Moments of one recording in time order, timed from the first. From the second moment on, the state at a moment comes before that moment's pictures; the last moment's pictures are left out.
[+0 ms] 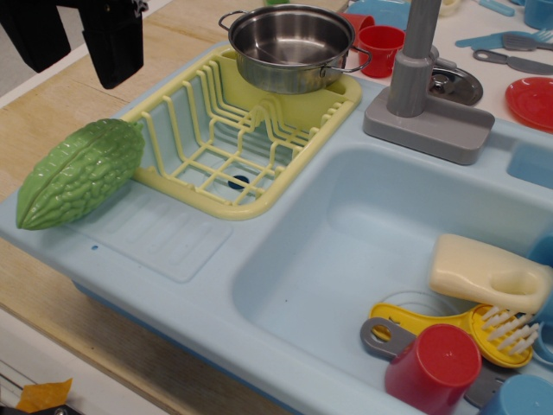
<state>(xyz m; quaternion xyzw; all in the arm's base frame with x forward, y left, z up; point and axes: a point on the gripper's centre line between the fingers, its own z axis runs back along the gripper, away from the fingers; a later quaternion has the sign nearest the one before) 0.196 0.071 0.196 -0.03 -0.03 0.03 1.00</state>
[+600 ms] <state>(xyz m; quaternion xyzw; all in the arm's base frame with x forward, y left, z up) 0.194 0.069 0.177 -0.04 -0.02 0.07 1.00</state>
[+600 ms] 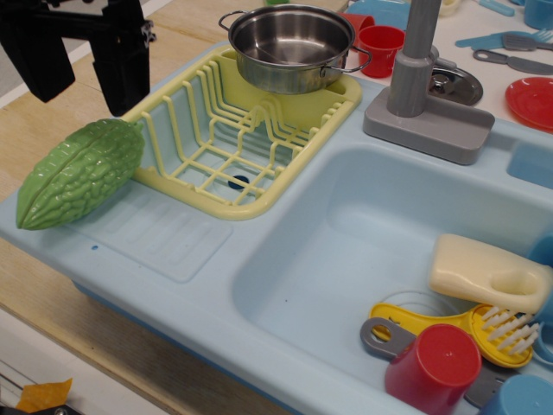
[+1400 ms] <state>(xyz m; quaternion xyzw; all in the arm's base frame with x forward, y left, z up) 0.177 0.074 0.135 -0.06 -0.02 0.12 0.99</state>
